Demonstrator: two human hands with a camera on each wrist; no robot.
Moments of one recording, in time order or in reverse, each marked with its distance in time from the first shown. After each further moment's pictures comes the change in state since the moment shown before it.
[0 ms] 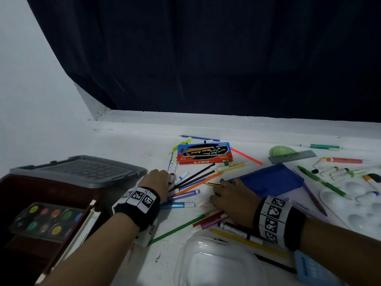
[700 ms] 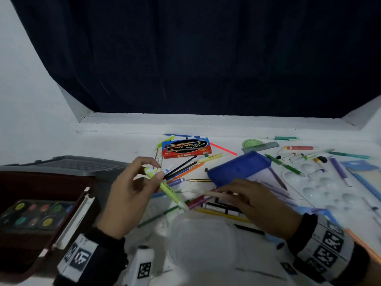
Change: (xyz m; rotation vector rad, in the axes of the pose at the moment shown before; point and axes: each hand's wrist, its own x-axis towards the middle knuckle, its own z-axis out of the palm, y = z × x) left_hand -0.184 0.014 -0.054 -1.271 0.507 0.404; right_hand -0.127 -0.040 -0.049 0.852 0.433 0.260
